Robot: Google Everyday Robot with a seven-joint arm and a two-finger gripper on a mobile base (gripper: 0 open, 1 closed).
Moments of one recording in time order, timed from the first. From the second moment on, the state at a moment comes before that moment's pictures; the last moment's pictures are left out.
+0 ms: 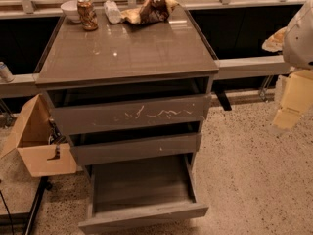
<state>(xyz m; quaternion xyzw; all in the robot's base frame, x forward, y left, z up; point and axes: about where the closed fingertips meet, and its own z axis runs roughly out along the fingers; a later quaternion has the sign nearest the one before) 0.438 -0.216 0.977 -0.60 0.78 -0.04 0.16</state>
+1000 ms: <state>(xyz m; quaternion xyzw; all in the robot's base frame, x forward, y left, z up) 0.434 -0.223 0.918 -0.59 0.79 -0.02 0.16</state>
